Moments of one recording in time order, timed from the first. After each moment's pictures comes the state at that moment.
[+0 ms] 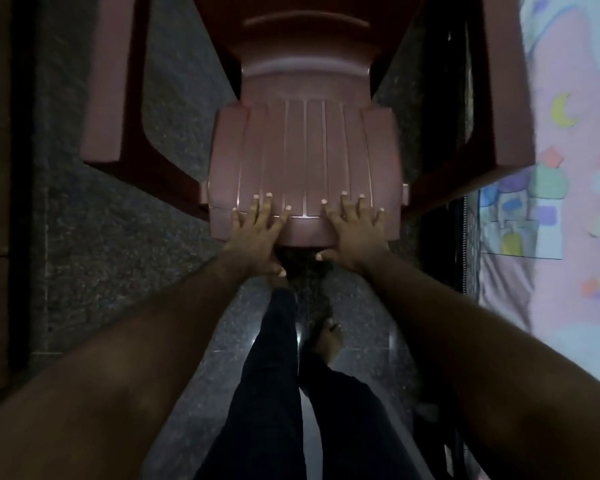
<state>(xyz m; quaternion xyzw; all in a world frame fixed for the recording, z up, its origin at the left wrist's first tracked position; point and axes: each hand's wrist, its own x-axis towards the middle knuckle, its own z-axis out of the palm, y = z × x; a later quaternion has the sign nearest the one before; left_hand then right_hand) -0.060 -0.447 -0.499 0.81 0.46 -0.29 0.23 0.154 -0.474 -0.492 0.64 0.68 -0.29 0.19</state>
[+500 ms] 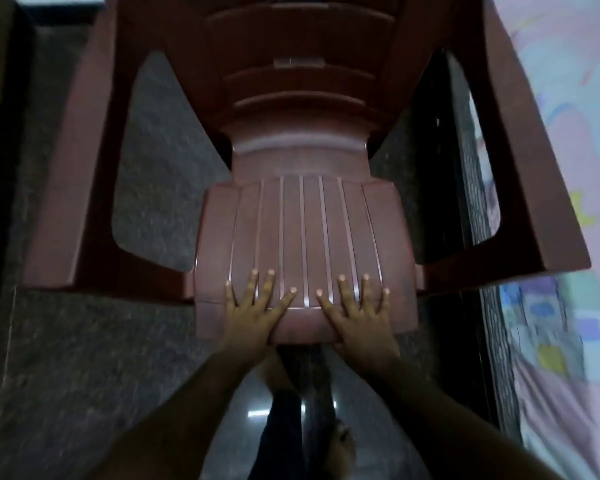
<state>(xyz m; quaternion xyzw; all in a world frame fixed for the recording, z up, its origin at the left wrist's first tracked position) -0.058 -0.374 -0.567 0.85 0.44 -0.23 0.15 0.159 -0.427 -0.558 0.63 0.71 -0.23 0.21</state>
